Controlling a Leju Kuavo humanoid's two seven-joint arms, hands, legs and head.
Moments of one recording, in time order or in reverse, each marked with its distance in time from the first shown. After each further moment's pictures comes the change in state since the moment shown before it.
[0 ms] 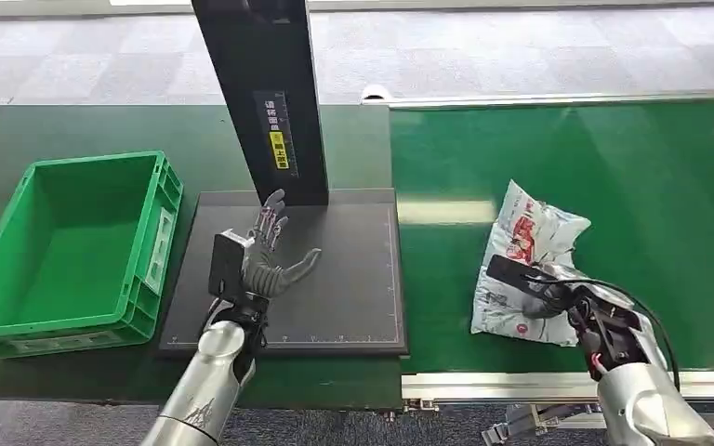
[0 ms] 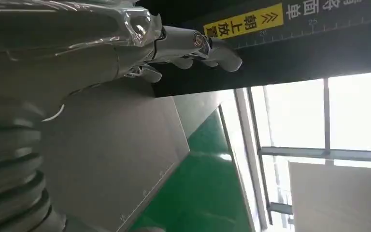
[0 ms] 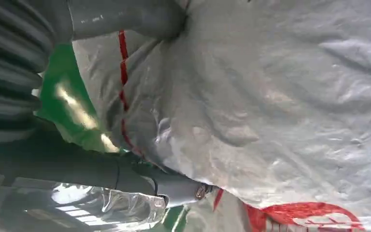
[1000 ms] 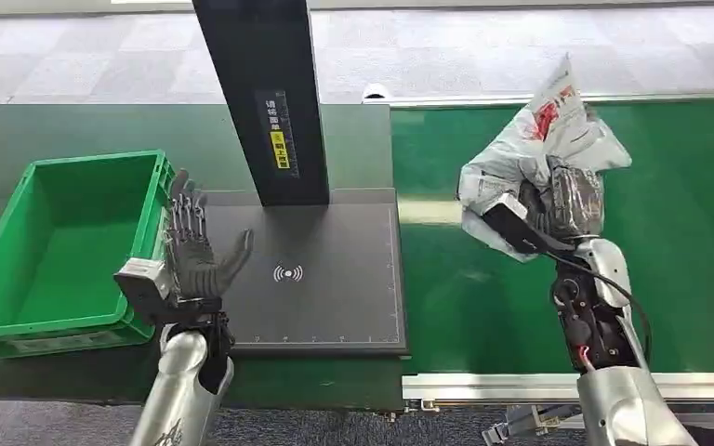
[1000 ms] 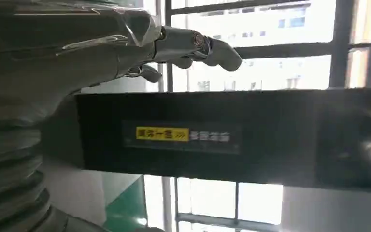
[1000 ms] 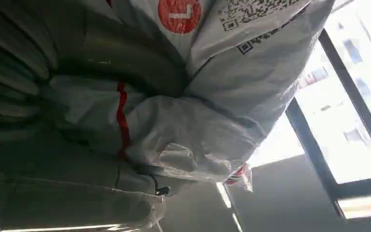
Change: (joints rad) left arm 0.134 -0.002 0.059 -0.328 0.111 0.169 -0.213; right arm 0.088 0.074 0.049 -0.404 -0.251 -0.846 -0.459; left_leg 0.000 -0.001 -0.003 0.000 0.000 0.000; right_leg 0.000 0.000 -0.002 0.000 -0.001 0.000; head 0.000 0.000
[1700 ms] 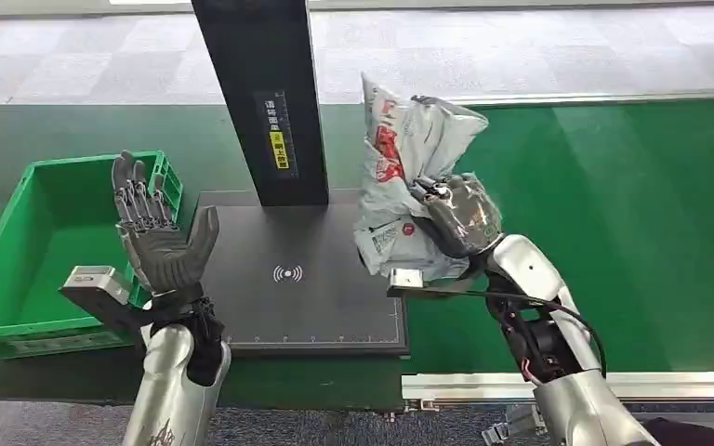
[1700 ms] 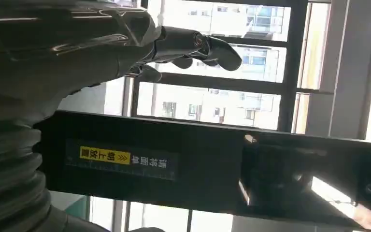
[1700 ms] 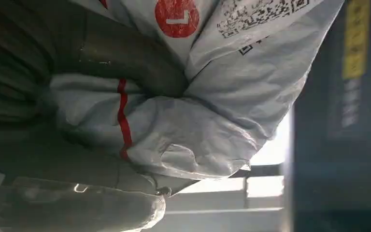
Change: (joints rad) left arm -0.005 -0.030 -0.003 -0.129 0.048 0.071 -0.016; right arm -0.019 0.084 0.336 -0.069 0.248 0.083 -0.195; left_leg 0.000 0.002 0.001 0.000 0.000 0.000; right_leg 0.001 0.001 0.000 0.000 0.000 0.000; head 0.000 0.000
